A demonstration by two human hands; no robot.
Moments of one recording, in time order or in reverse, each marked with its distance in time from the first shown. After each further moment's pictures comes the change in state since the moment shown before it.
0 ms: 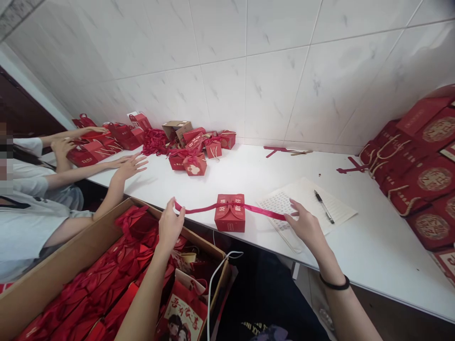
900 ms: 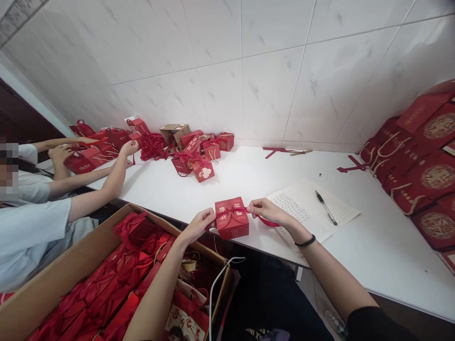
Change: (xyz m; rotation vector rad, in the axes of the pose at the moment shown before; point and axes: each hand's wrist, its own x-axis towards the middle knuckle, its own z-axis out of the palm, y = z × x) left_hand -0.012 0.039 0.043 -0.869 -1.017 -0.216; right_hand 0.045 -0.047 0.057 0.480 -0.853 -0.180
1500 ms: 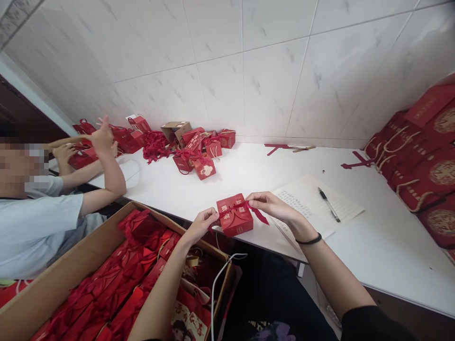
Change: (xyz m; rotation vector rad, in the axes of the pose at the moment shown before) left_hand -0.006 -0.002 0.007 -0.053 0.048 0.016; right_hand -0.011 -0.044 0.005 0.207 -0.045 -0.083
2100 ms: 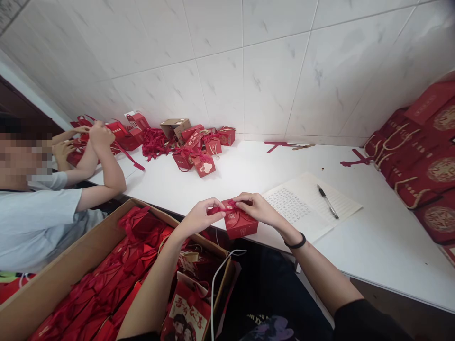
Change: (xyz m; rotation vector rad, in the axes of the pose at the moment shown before) left_hand -0.018 0.060 0.018 0.591 -0.019 0.140; right_hand 0.014 0.014 0.031 -0.290 0.130 -0.191
